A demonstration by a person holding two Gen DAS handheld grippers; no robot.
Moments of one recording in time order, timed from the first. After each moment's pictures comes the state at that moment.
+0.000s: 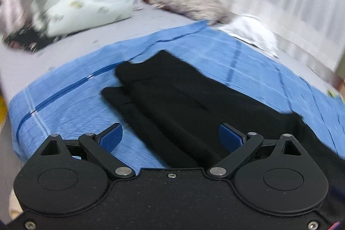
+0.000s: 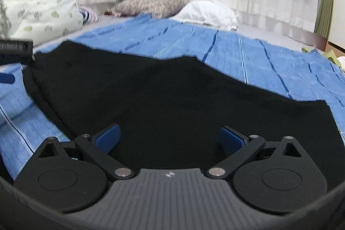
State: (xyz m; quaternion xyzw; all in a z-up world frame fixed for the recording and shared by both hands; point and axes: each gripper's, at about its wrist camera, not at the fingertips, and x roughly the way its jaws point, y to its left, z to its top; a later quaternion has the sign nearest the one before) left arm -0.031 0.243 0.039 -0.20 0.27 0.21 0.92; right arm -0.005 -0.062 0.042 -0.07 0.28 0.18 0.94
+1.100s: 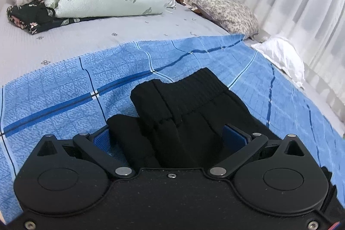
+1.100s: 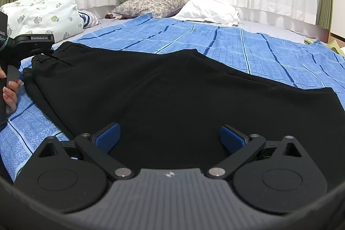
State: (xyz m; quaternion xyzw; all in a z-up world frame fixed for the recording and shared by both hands) left arm 0.039 0.311 0.005 -0.27 0.24 0.26 0.89; right arm -0.003 -0.068 0.030 -0.05 0.27 0.19 0.94
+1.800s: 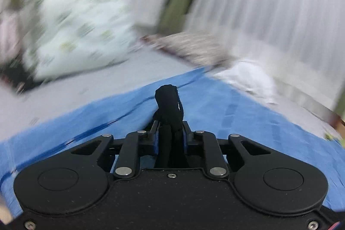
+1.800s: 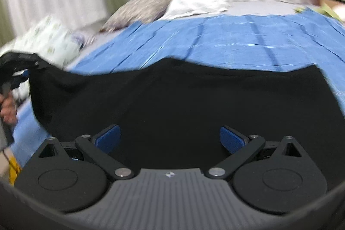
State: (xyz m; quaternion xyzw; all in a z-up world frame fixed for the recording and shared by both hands) left arm 0.016 0.234 0.092 -0.18 0.14 0.20 0.95; right arm 0.002 -0.144 0.066 0.09 0.31 0.19 0.93
